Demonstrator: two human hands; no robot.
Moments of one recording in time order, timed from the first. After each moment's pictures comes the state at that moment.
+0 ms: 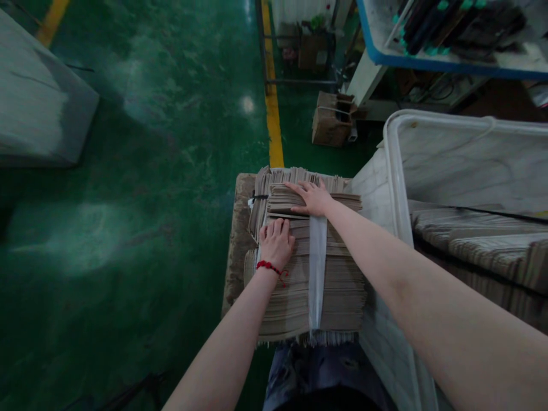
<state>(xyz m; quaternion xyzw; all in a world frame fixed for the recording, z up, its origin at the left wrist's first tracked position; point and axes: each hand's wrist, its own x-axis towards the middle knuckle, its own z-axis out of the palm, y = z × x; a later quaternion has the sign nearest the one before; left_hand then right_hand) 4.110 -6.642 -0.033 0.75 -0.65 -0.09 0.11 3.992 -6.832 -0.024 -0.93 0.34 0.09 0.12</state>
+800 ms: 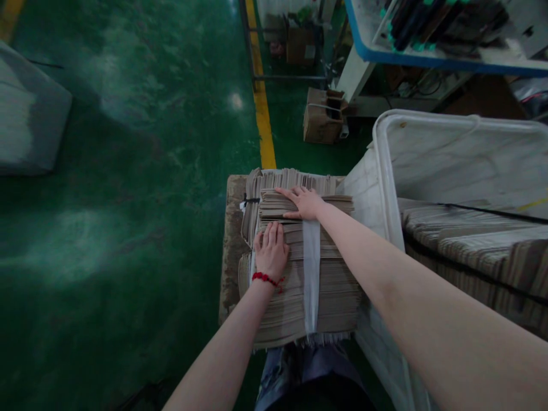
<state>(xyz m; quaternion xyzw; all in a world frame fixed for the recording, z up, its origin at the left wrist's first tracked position) 4.103 -6.642 -0.044 0.74 -0.65 -0.10 0.14 3.991 -6.838 -0.018 -0.92 0.33 0.11 0.16</state>
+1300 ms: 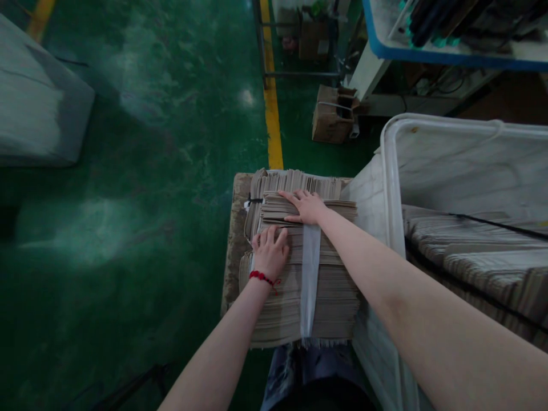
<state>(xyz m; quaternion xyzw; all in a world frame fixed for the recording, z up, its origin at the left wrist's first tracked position) 4.102 -6.661 -0.023 0.75 -0.64 -0.12 0.10 3.989 -6.846 -0.022 -0.92 0.33 0.11 0.16</state>
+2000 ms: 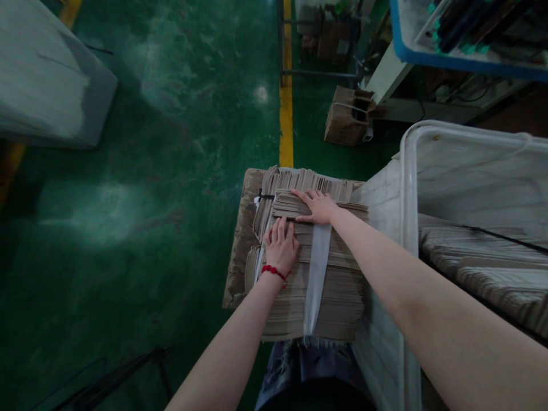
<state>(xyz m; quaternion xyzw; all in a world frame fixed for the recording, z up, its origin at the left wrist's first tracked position) 4.102 -6.658 -0.034 0.78 -0.61 -0.09 0.13 3.997 -6.849 -0.019 -0.92 0.32 0.14 0.19</state>
